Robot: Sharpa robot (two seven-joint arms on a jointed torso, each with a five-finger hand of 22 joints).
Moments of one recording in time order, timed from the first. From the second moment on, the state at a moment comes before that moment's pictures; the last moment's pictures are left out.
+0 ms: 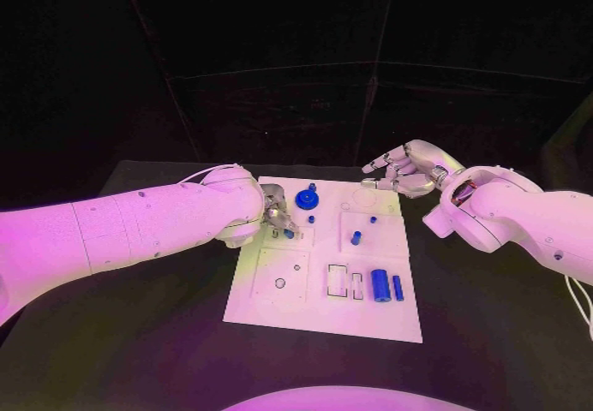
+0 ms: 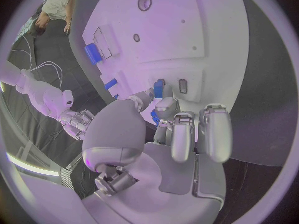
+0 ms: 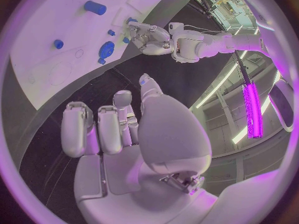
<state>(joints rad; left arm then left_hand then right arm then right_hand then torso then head) 1.33 -0.58 -0.16 1.36 -1.07 0.02 -0.61 1.12 -0.07 0.54 0.08 0.07 0.92 0.05 0.65 0.51 1.31 -0.03 1.11 1.02 1.47 -0.09 1.57 1.31 0.06 1.47 0.02 1.42 1.31 1.25 -0.88 -0.01 1.52 -0.90 -0.35 0.03 1.36 -0.06 -0.07 0.20 0.30 0.94 0.15 0.08 0.07 1.23 0.06 0.92 0.98 1.46 -0.01 1.38 1.24 0.05 1.39 0.10 1.43 1.31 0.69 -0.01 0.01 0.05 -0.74</state>
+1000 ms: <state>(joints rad) 1.32 -0.58 -0.15 1.36 -1.12 0.02 -0.61 1.12 -0.07 0.54 0.08 0.07 0.92 0.05 0.65 0.51 1.32 -0.03 1.11 1.02 1.47 -0.09 1.57 1.31 0.06 1.47 0.02 1.42 1.31 1.25 -0.87 -0.01 1.52 -0.90 -0.34 0.03 1.36 -0.06 -0.07 0.20 0.30 0.94 0.15 0.08 0.07 1.23 0.06 0.92 0.98 1.46 -0.01 1.38 1.24 0.05 1.39 0.10 1.43 1.31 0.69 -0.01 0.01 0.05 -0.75</state>
